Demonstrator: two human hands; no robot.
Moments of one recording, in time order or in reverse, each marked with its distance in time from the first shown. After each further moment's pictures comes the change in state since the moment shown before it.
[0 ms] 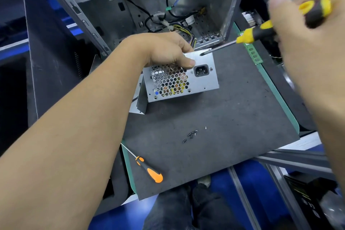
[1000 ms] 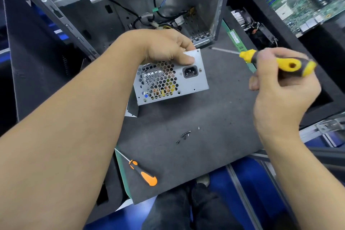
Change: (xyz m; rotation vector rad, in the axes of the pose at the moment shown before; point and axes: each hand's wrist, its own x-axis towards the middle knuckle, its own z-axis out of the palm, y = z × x) left_hand 0.024 0.008 0.002 -0.093 -0.074 0.045; right_hand -0.058 0.049 0.024 0.586 0.283 0.160
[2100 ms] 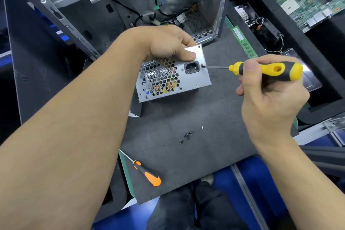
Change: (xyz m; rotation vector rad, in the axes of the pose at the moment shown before) left_hand 0.006 -0.003 -0.006 0.022 0.034 -0.006; right_hand -0.015 0.013 0.006 -0.267 -0.103 -0.251
